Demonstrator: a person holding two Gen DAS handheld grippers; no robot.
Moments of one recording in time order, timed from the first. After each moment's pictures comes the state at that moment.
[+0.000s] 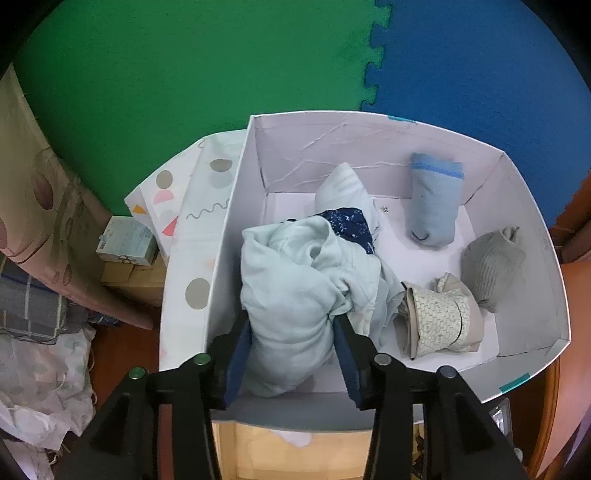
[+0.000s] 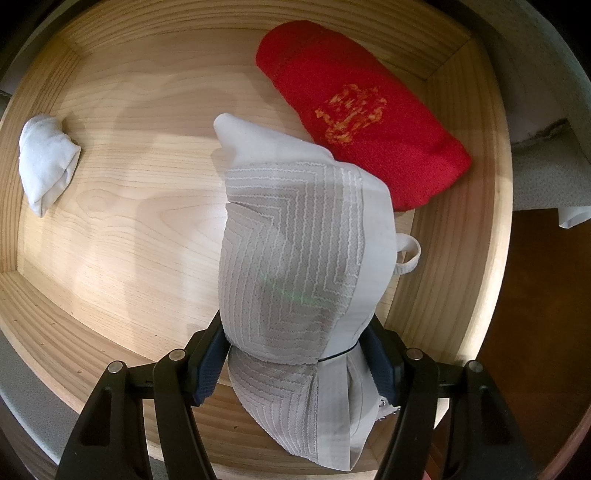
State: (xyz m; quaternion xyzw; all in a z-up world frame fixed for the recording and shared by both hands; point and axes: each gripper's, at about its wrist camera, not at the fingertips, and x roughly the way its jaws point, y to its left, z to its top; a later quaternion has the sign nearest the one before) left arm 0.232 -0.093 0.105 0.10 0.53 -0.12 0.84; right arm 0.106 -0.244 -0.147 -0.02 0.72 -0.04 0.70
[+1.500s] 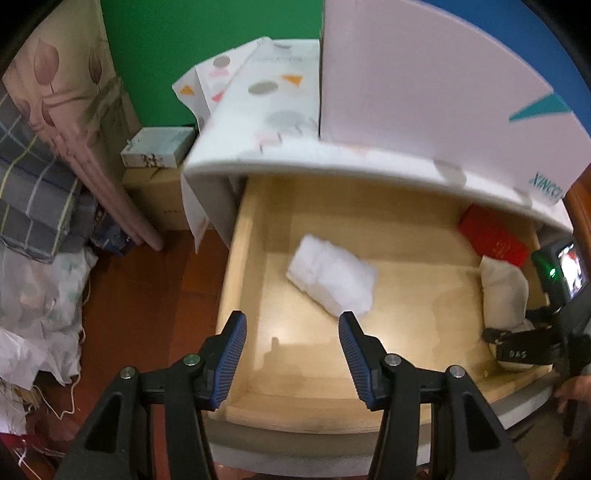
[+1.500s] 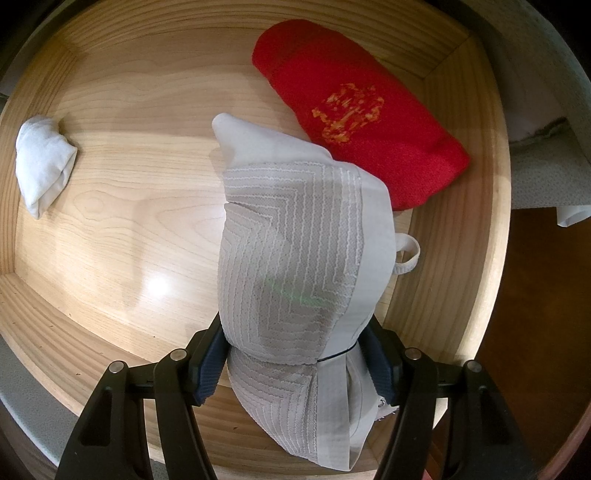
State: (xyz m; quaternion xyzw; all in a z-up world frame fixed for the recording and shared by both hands) left arm 0.078 0.013 -0.007 0.08 0.55 -0.08 0.83; right arm 0.110 -0.241 -0.149 -0.02 0.72 -0.04 0.70
